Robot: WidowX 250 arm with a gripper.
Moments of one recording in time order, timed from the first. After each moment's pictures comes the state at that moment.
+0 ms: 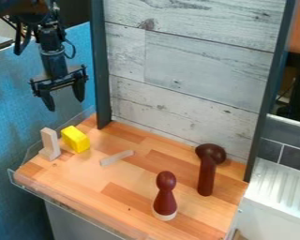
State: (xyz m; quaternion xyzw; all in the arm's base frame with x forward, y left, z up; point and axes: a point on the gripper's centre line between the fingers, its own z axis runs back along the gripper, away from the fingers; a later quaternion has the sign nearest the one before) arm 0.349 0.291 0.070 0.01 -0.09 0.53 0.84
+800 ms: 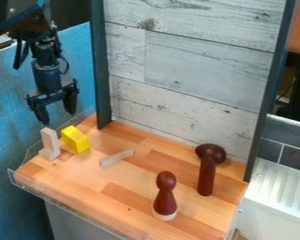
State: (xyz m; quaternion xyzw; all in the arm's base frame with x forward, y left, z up) arm 0.339 0.310 0.038 0.03 -0.07 0.62 0.78
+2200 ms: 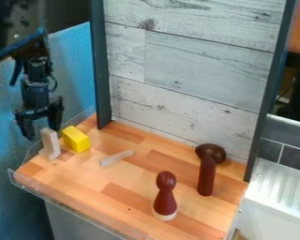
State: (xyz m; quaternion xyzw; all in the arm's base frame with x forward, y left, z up) arm 0.319 0.335 0.001 0.08 0.00 0.66 0.75
